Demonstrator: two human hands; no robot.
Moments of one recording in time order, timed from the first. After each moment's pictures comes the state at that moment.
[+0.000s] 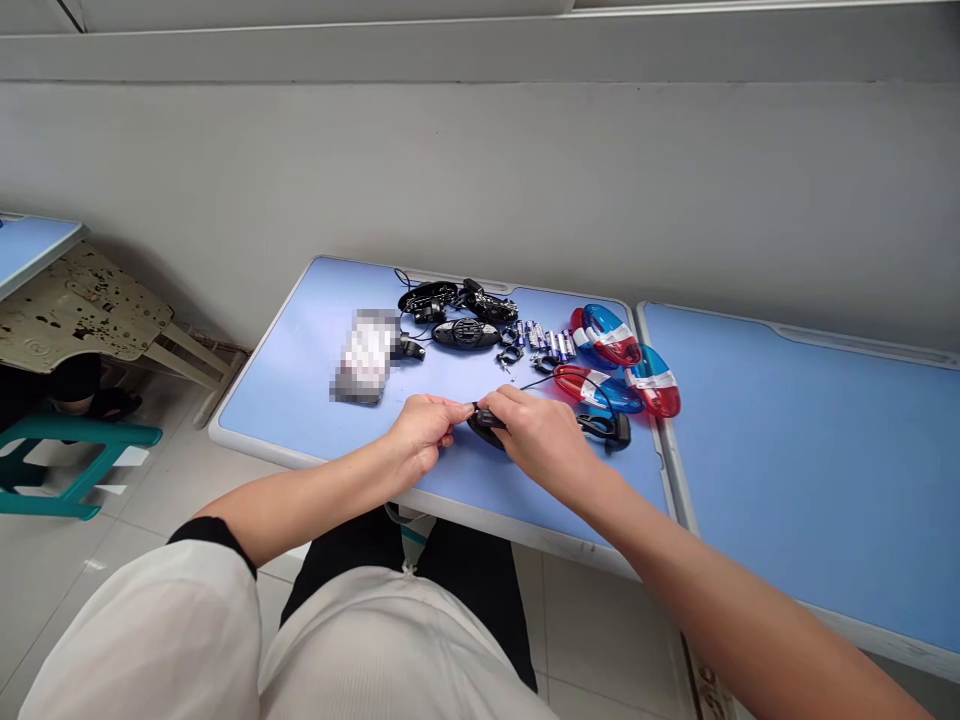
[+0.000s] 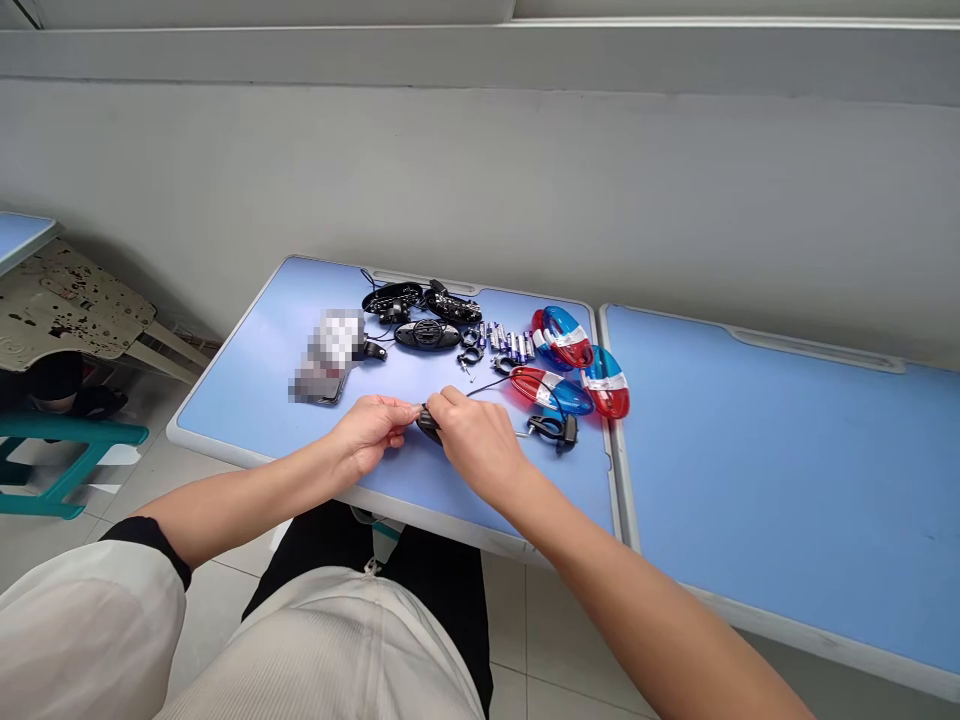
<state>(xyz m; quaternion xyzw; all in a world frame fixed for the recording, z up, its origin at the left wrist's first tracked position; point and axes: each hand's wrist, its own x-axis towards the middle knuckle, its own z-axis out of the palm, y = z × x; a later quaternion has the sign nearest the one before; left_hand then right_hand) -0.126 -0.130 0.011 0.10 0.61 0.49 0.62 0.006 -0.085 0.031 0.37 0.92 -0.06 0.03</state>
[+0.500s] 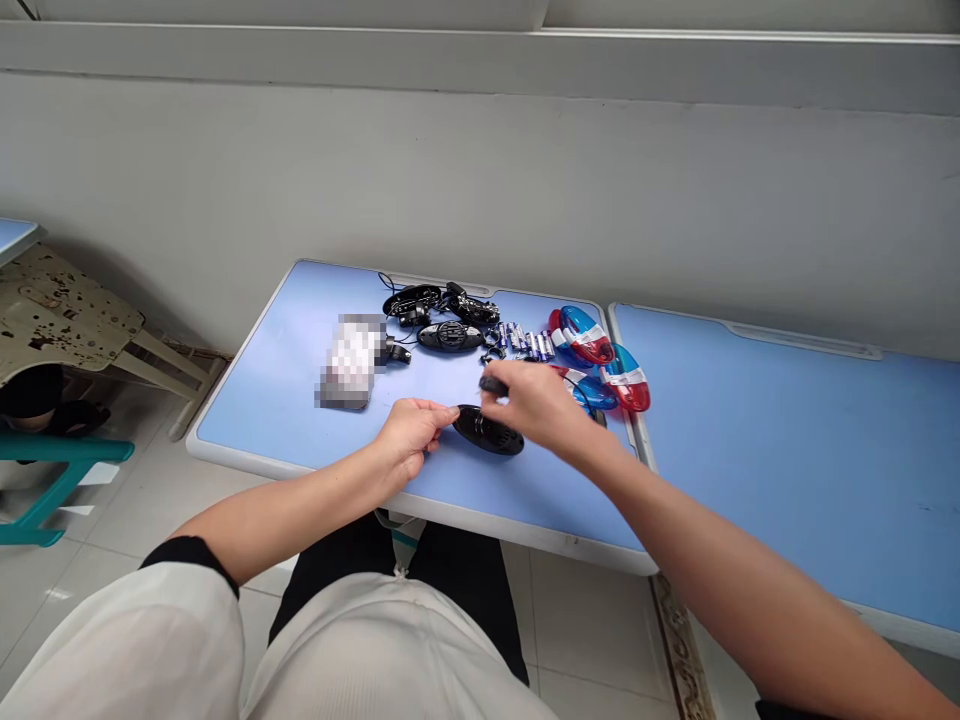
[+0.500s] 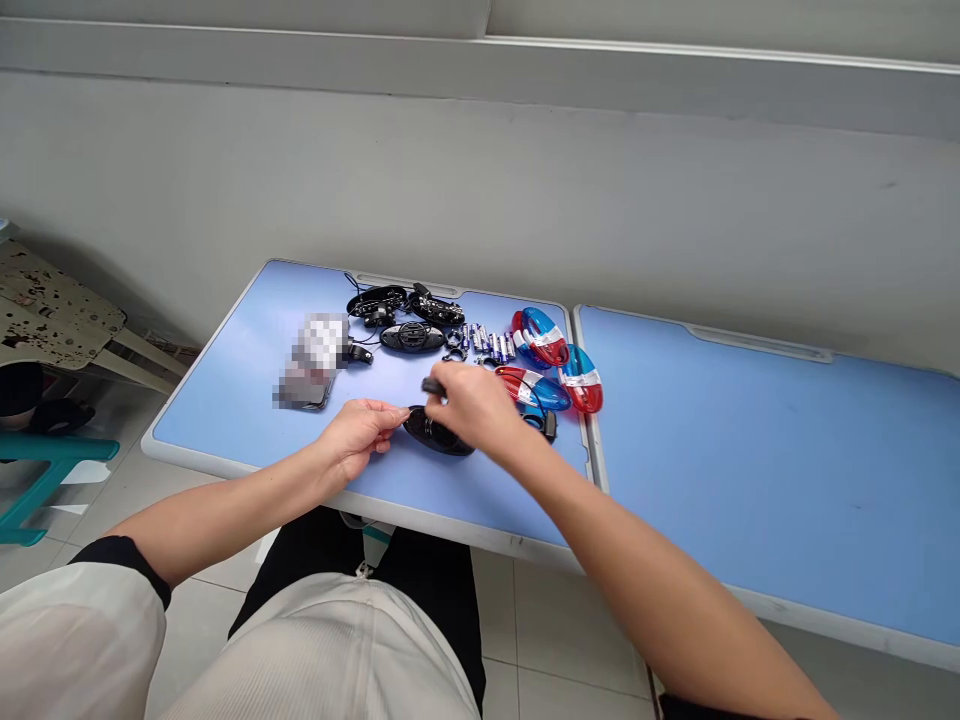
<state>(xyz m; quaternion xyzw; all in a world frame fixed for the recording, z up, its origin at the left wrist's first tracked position) -0.127 -0.128 0.010 0.11 0.62 0.48 0.61 0.004 -0.048 0.039 0.40 0.91 -0.10 -0.03</state>
